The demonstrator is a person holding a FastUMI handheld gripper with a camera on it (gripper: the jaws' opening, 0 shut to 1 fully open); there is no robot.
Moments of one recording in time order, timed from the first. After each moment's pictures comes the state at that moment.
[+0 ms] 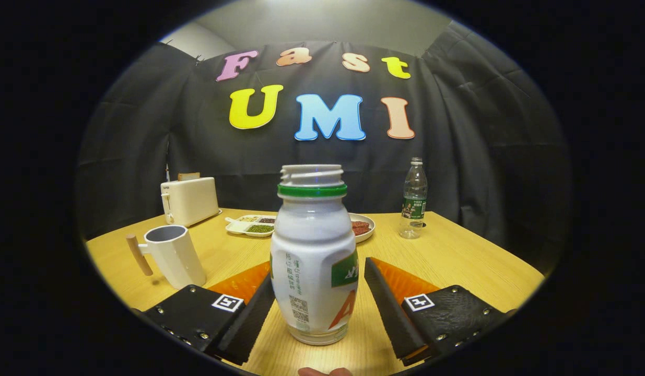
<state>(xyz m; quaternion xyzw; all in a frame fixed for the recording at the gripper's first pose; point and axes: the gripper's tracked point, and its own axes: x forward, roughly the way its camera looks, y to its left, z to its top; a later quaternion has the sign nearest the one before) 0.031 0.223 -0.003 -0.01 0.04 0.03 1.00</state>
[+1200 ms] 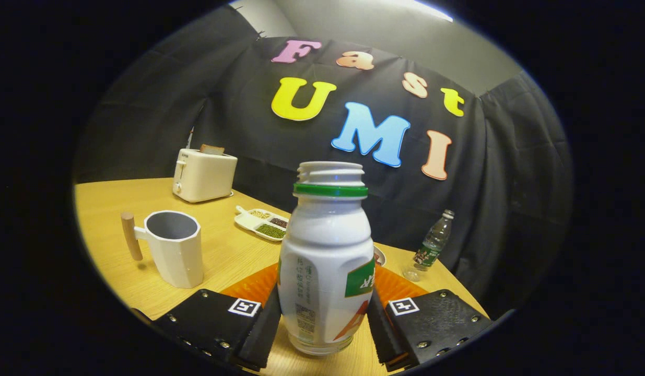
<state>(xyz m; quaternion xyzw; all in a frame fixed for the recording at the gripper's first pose) 0.055 0.277 0.036 -0.18 0.03 0.07 0.98</state>
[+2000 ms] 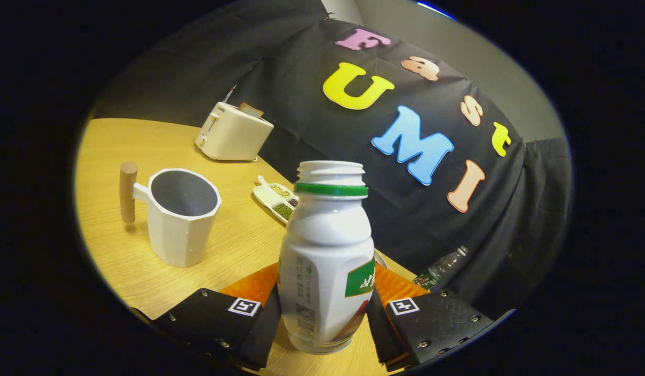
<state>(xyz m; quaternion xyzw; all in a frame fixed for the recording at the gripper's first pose) 0.065 0.316 0.026 -0.34 0.06 0.10 0.93</state>
